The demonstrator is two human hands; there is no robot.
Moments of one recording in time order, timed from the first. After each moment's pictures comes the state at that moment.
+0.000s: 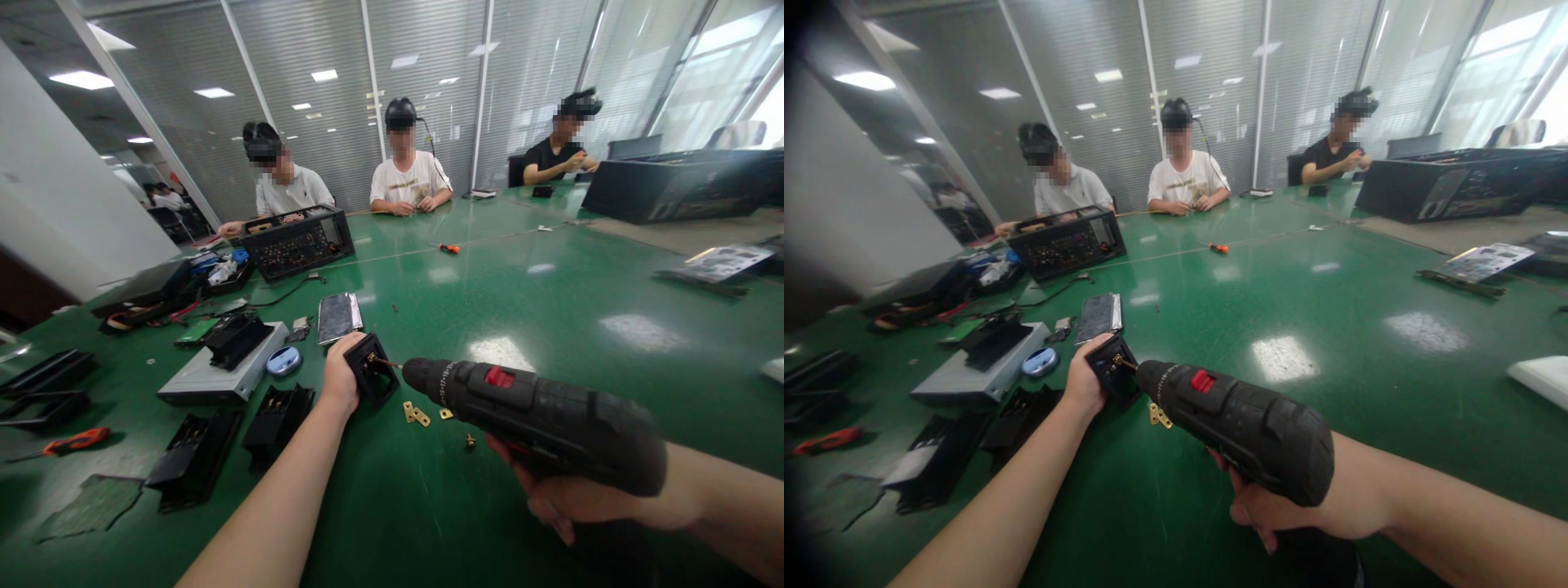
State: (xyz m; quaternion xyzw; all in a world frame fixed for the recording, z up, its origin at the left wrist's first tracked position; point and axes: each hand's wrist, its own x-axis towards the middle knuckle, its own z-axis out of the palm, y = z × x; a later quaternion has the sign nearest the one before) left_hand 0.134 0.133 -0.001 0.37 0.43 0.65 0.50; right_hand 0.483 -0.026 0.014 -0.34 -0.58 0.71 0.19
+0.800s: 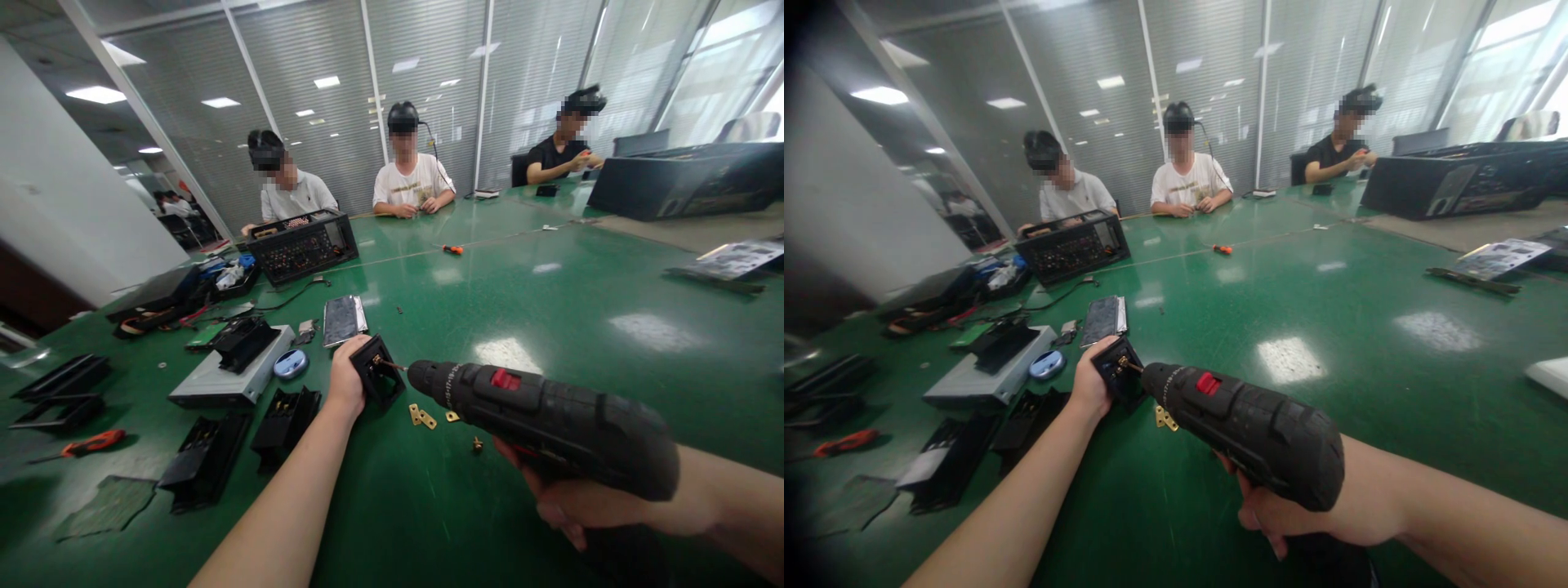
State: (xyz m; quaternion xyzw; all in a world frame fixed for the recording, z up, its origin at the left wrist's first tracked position) left_hand 0.132 0.132 0.001 0.38 0.43 0.64 0.51; right_hand 0.483 -0.028 0.009 -0.34 -0.56 0.73 0.20
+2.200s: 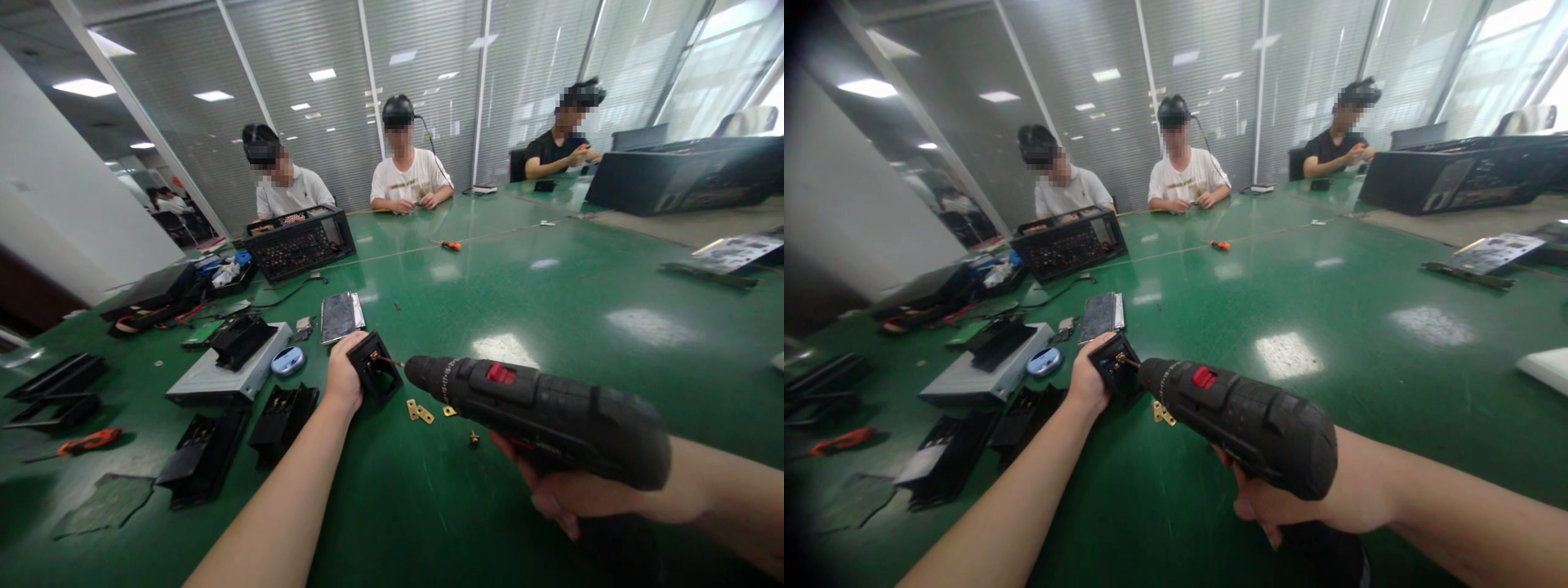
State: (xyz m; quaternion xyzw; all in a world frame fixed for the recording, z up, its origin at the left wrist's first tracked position) left_hand 0.134 0.134 0.000 0.37 0.43 0.66 0.50; right_hand 0.471 -0.028 0.027 -0.36 -0.55 0.74 0.18
